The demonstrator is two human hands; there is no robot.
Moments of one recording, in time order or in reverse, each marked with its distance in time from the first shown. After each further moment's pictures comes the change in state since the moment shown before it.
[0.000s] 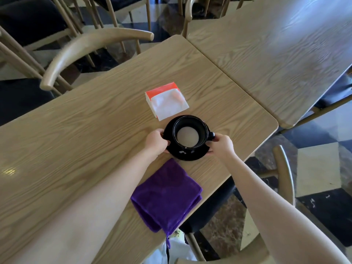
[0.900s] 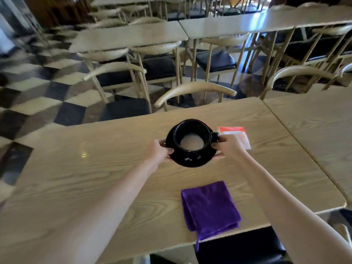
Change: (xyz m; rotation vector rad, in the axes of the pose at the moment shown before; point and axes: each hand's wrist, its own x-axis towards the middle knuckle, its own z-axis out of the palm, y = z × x) left_hand -0.174 -0.014 -0.148 -0.464 0.448 0.116; right_hand -0.119 -0.141 0.091 -0.156 -0.566 -0.396
